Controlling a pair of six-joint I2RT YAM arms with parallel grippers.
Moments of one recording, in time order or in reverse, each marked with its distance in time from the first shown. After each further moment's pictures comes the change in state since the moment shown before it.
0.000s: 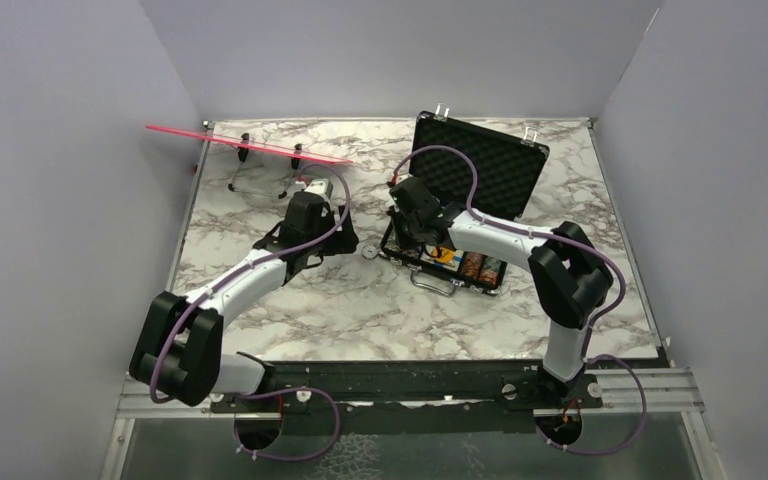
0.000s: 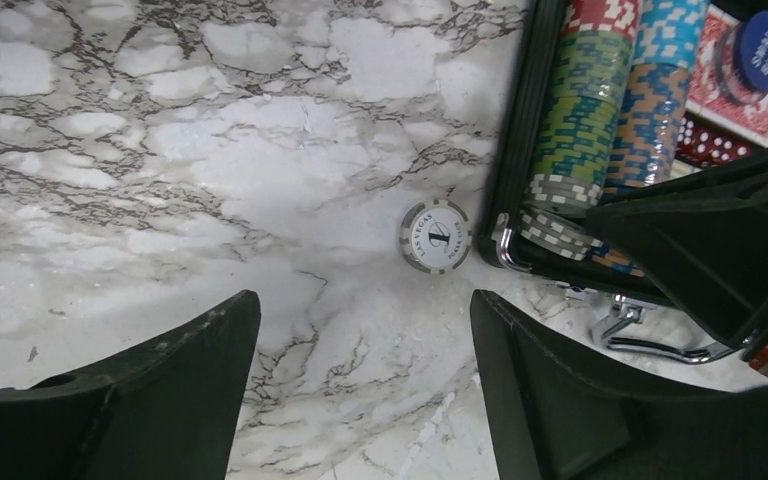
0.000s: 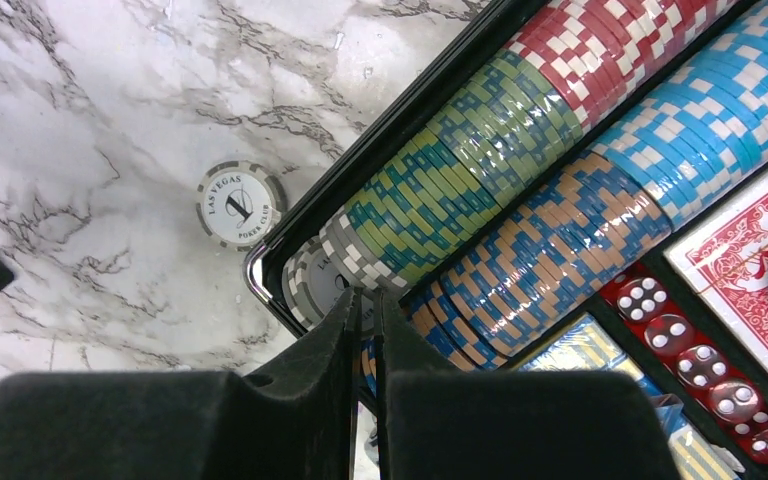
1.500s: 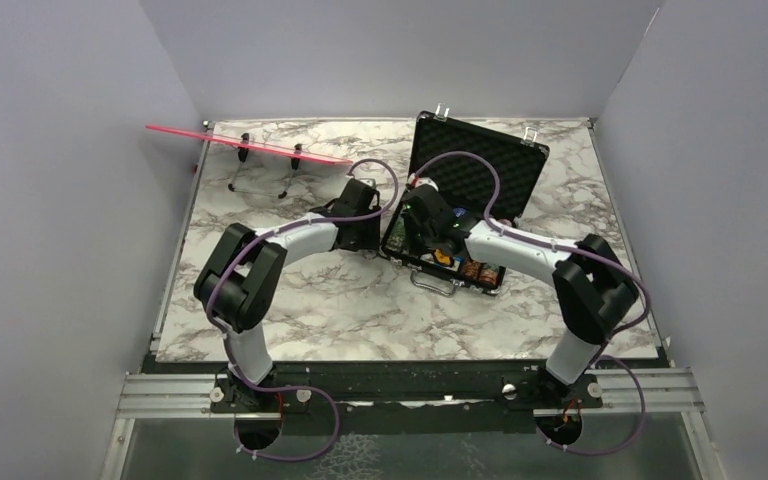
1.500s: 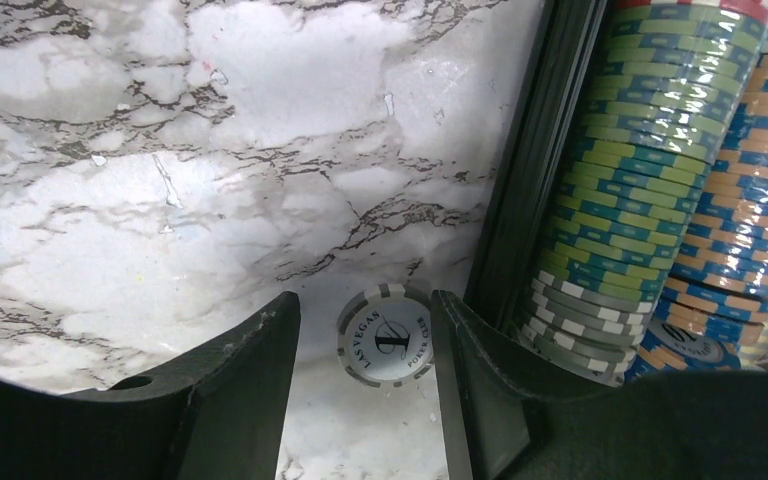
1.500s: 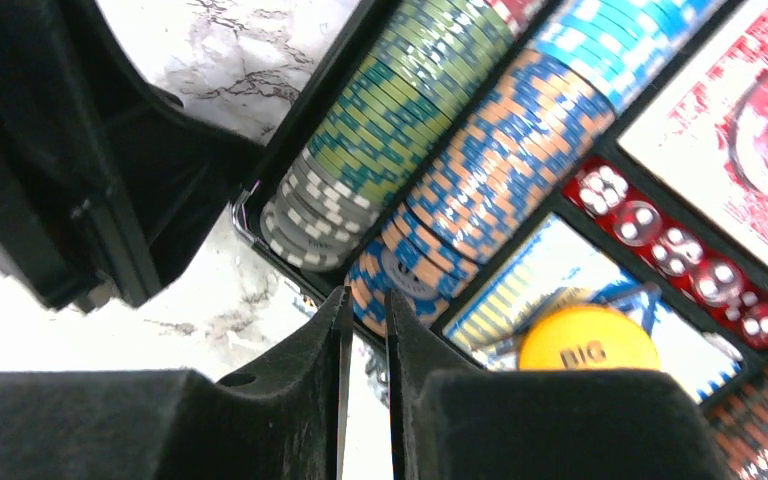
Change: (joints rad) left arm -0.135 0.478 0.334 -0.134 -0.072 -0.001; right arm 0.000 -0.103 -0.109 0.010 0.058 0.142
